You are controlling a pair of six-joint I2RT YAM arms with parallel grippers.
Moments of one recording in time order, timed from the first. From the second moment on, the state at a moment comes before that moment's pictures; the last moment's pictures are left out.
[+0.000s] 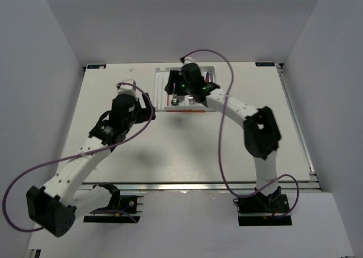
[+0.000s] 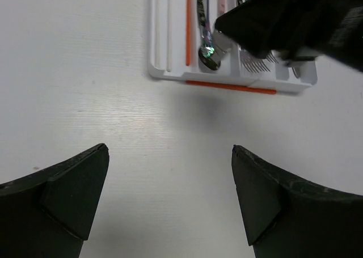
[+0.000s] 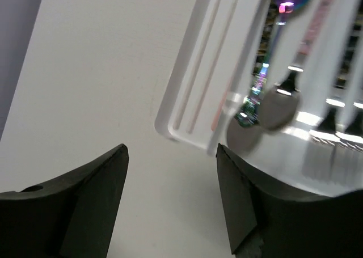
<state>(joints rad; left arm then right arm) -0.49 1.02 0.95 -0.40 -0.32 -0.45 0.70 2.16 1.82 -0.18 0.01 0.51</state>
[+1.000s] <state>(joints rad) -0.70 1.93 1.41 -0.34 -0.31 -0.59 0.42 1.22 0.57 0.03 0.20 0.65</state>
